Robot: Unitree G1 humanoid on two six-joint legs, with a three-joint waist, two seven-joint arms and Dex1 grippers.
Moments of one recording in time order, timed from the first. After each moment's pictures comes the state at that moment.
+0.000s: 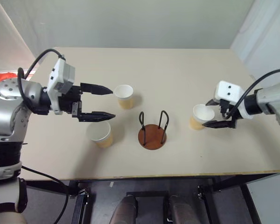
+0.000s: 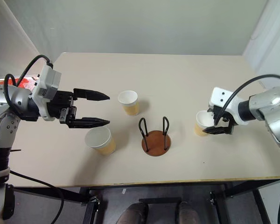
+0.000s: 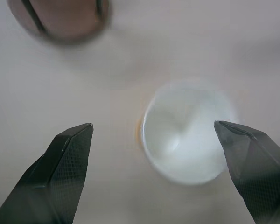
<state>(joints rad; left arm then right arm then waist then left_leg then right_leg) -0.67 0.99 0.09 -0.01 -0.57 0.53 -1.41 -0.77 -1.09 0.34 -0.08 0.19 0.67 1.21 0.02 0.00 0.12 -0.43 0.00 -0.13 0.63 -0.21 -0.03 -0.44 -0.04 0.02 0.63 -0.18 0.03</state>
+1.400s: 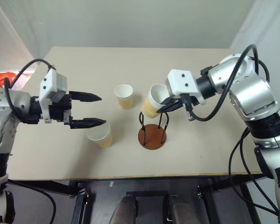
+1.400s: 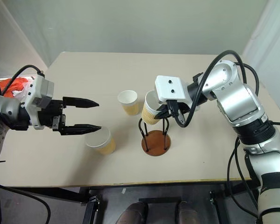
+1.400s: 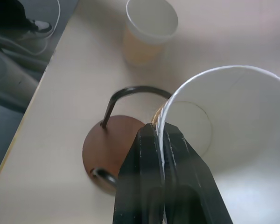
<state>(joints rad) -0.49 1.07 0.18 -0.08 -0.58 0.55 -1.34 -1.11 -0.72 0.42 -0.10 0.18 0.54 1.45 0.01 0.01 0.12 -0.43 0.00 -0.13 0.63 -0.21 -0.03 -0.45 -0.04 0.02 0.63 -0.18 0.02</state>
